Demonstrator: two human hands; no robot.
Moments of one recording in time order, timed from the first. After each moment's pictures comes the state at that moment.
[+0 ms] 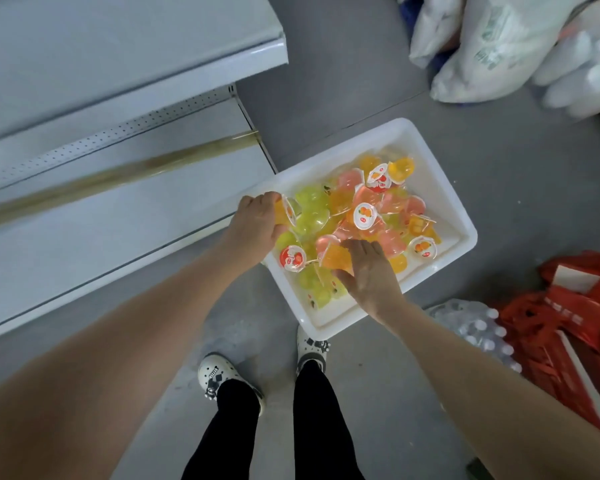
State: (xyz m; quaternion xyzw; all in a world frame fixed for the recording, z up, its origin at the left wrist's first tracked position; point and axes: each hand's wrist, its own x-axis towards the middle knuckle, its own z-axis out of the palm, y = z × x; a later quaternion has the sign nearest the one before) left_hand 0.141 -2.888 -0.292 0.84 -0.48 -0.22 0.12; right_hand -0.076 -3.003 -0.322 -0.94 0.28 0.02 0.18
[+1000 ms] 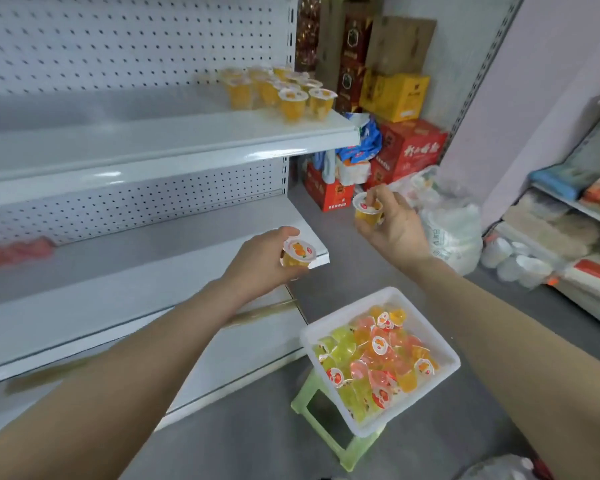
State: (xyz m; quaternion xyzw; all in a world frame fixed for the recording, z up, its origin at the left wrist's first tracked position) left_hand 0.193 -2.747 0.070 0.82 -0.49 -0.06 0.29; right_hand 0.049 -2.950 0.097 -0.90 0.23 -0.32 0.18
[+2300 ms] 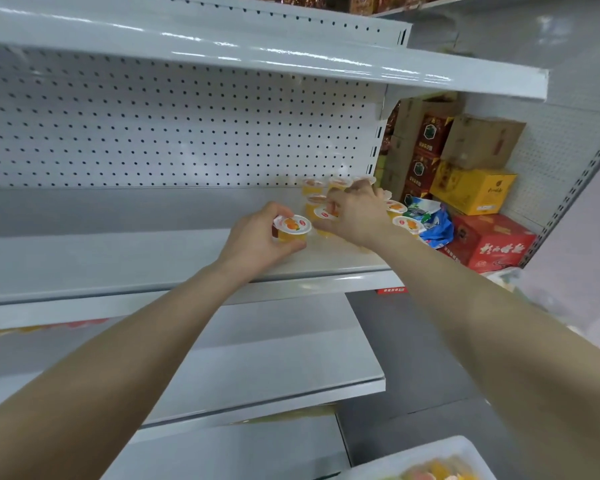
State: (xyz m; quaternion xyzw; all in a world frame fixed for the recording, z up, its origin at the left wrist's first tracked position) left_hand 0.387 -2.782 0.202 0.85 -0.34 0.09 0.39; right_hand 0.349 -2.992 0.225 -0.97 0.09 -0.22 -0.03
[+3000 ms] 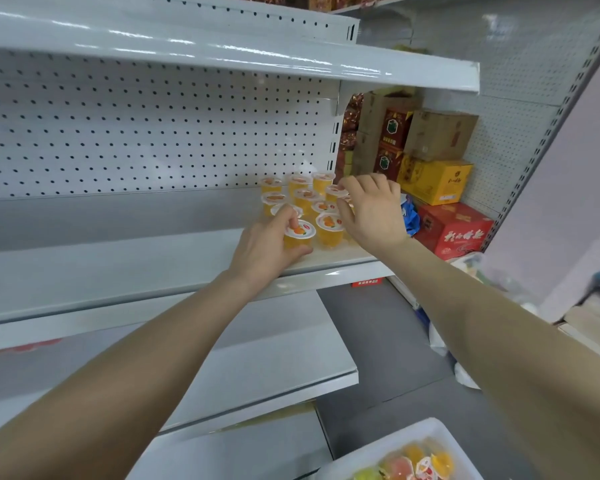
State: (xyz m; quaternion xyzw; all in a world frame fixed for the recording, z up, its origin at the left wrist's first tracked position) left_hand 0.364 -2.853 0.188 0.85 -0.39 0.13 0.34; right_hand 0.297 -3.060 0.210 -0.90 0.12 -0.40 -0.10
